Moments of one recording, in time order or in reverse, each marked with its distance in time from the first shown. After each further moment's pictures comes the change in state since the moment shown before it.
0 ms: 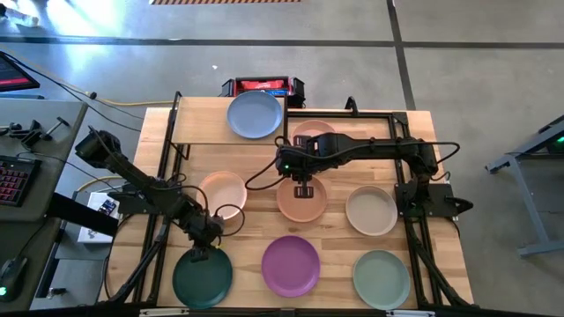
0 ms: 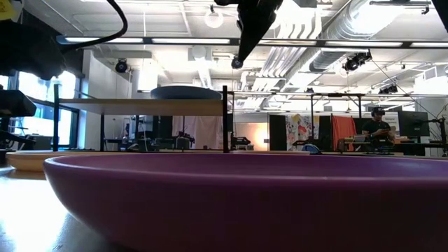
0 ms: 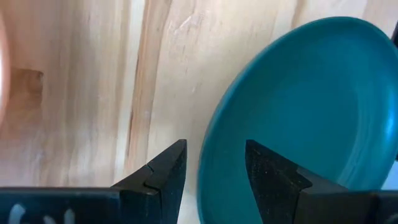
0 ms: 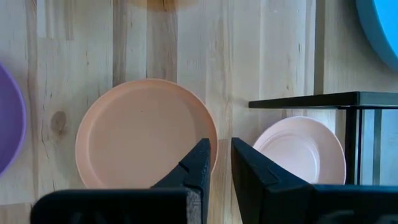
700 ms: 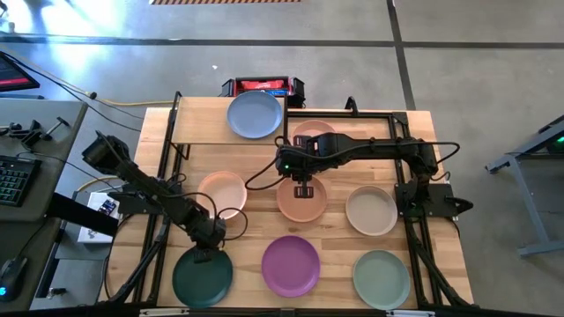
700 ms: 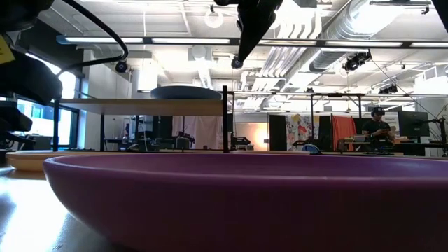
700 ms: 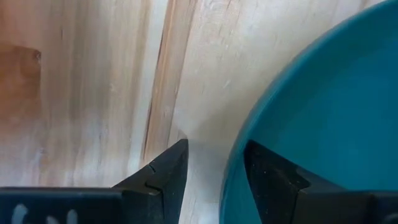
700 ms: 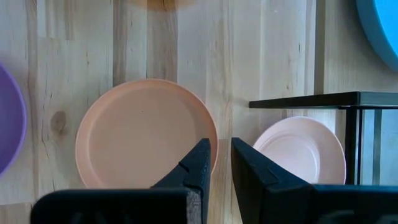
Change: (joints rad) left arm -0.002 0.130 0.002 0.014 0.001 -0.017; right arm 0.000 0.000 0.000 0.000 0.000 0.000
